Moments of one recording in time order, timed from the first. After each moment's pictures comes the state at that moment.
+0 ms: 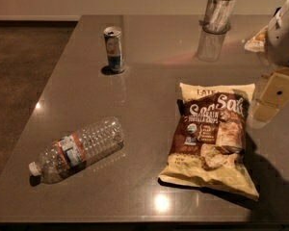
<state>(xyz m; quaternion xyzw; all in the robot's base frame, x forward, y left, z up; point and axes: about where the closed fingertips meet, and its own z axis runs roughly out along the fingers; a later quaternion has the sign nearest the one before) 0.438 -0.217 0.976 -0.60 0.78 -0.03 0.16</state>
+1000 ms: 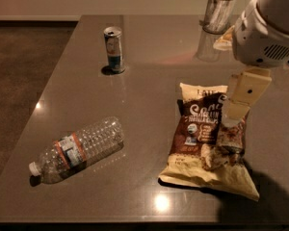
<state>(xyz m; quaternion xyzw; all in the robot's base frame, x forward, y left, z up) 0.447 -0.167 0.973 -0.65 0.74 -0.01 0.17</state>
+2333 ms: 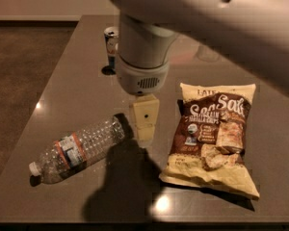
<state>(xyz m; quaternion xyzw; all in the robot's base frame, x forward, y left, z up) 0.449 0.005 0.911 -0.79 0.61 -0.02 0.11</state>
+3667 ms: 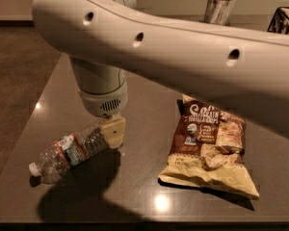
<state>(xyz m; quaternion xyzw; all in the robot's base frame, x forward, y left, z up) 0.439 0.066 0.862 -0.83 0.55 -0.03 0.06</state>
